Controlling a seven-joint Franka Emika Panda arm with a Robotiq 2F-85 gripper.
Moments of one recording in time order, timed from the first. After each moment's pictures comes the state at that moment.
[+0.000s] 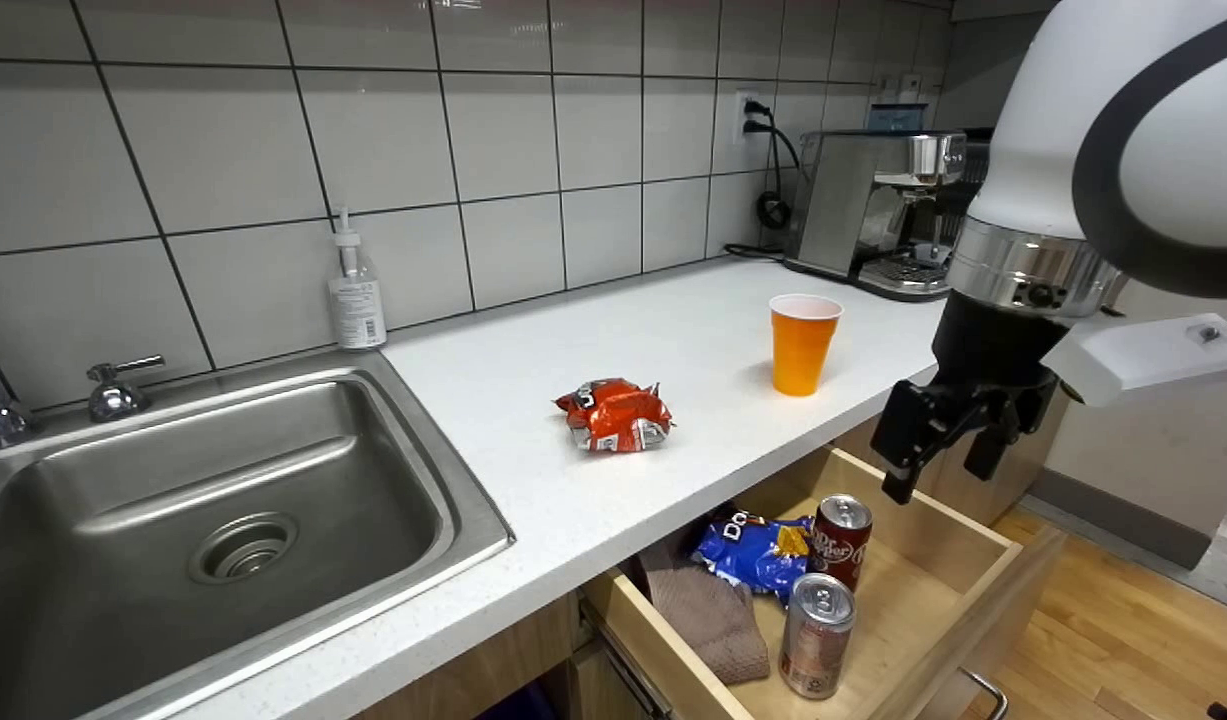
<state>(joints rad) 0.01 -0.13 -0.11 -2.70 0.01 2.64 0.14</state>
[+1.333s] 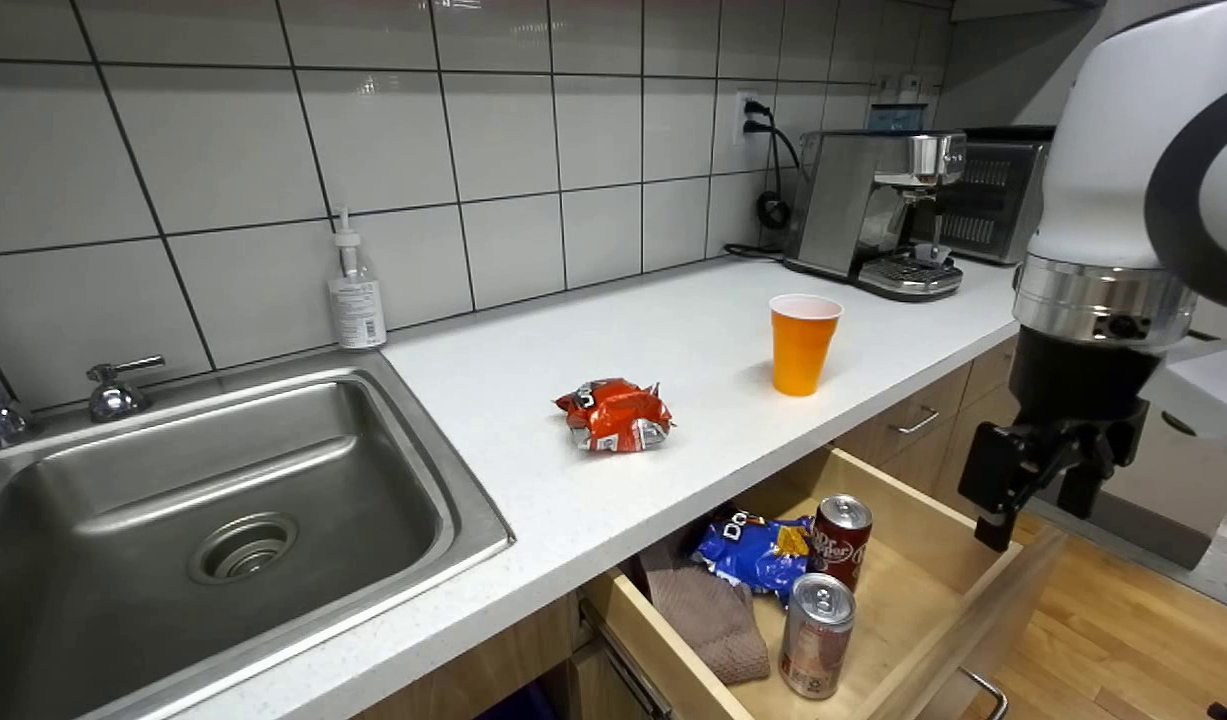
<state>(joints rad) -0.08 -0.17 -0.11 -2.77 -0.06 2.53 0.12</state>
